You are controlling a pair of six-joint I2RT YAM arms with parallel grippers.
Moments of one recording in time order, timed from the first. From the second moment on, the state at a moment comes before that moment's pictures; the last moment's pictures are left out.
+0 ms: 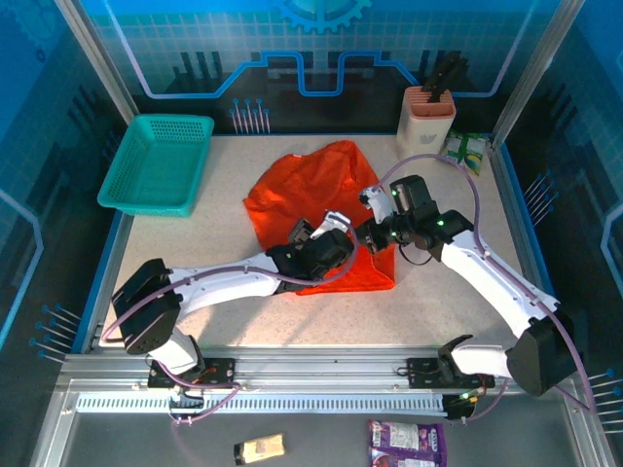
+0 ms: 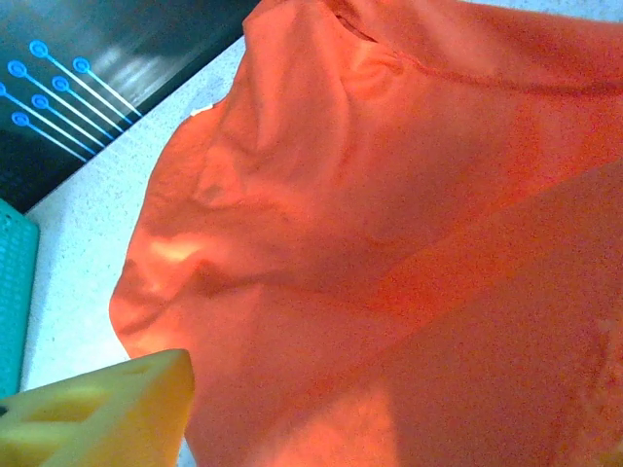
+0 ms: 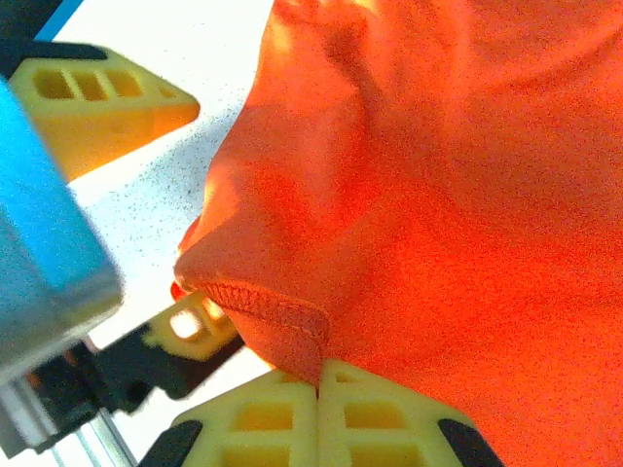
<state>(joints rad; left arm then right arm) -1.00 1.58 1.10 -0.34 -0.77 -0.14 0.46 1.26 1.06 -0.64 -0.39 0.06</state>
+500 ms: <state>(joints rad) -0.82 1.51 1.10 -0.41 -0.25 -0.12 0.45 1.33 1.09 -0.66 -0.21 0.09</state>
